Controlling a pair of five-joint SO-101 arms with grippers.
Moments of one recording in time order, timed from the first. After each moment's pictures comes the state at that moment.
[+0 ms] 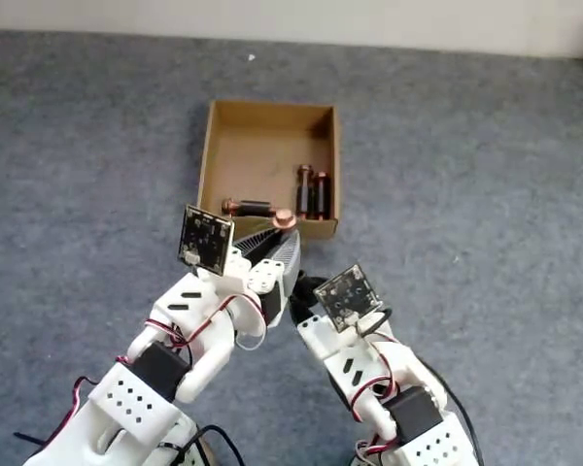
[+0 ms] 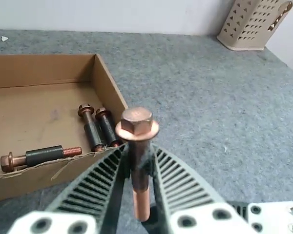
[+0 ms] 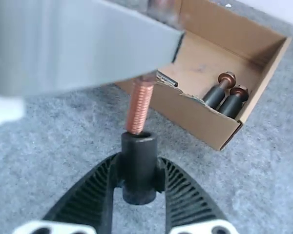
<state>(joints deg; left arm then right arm) 31.3 -69.2 78.1 19.2 23.4 -35.9 -103.9 95.5 42.7 10.3</state>
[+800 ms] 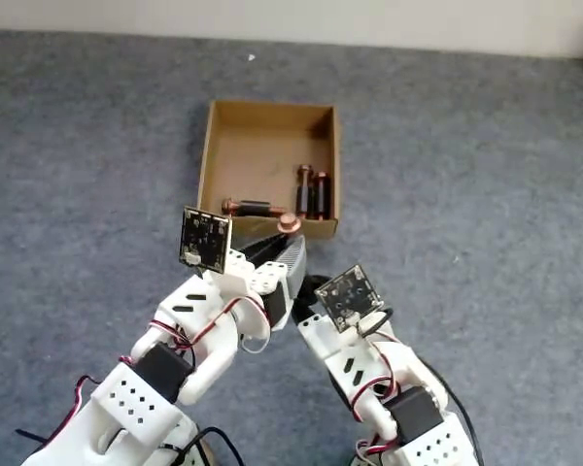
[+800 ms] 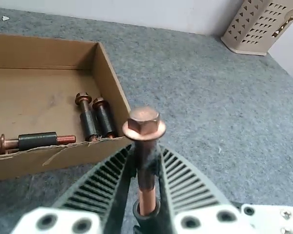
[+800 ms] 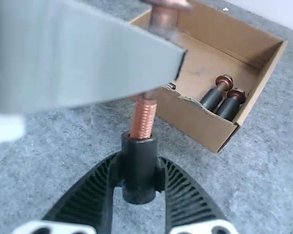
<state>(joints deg) 32.7 -69.1 78.2 18.9 29.5 -35.2 -104.0 95.5 42.1 10.6</state>
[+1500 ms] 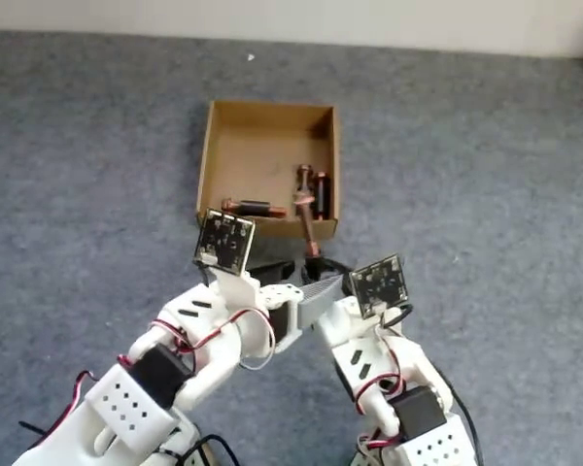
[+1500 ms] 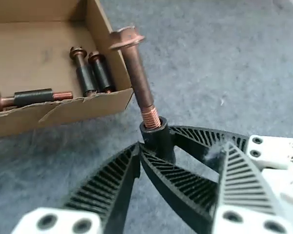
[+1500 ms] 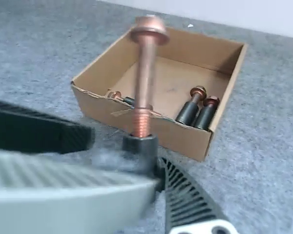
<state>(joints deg) 39.3 -69.9 70.8 40.6 30.5 -28.5 -104.1 95.5 37.4 1.3</state>
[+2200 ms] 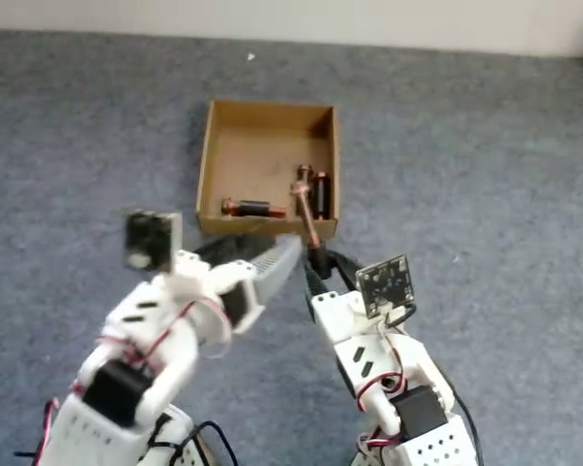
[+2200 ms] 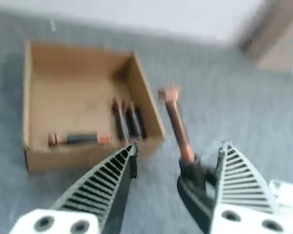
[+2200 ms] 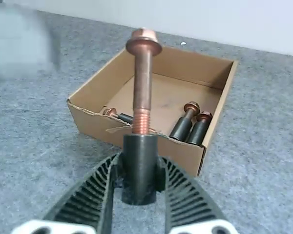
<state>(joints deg) 22.5 -87.9 69.6 44.4 27.9 -28.2 -104.1 95.5 33.8 1.2</state>
